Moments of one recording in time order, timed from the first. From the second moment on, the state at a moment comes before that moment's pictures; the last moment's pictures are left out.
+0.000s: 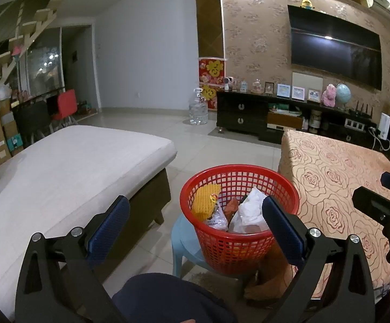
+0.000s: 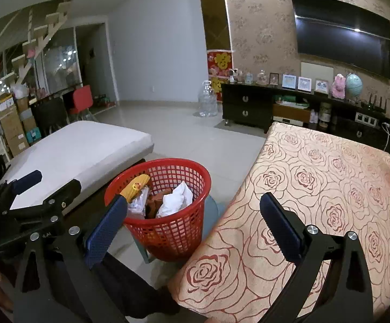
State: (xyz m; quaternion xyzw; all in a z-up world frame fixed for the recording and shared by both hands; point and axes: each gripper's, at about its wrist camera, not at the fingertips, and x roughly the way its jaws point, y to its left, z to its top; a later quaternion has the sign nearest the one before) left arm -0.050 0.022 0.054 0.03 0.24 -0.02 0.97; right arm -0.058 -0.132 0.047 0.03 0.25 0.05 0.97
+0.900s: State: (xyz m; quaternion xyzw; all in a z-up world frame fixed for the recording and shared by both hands) left arm -0.050 0.010 0.052 0.05 0.25 -0.03 0.97; right arm -0.059 -0.132 0.043 0.04 0.25 0.05 0.97
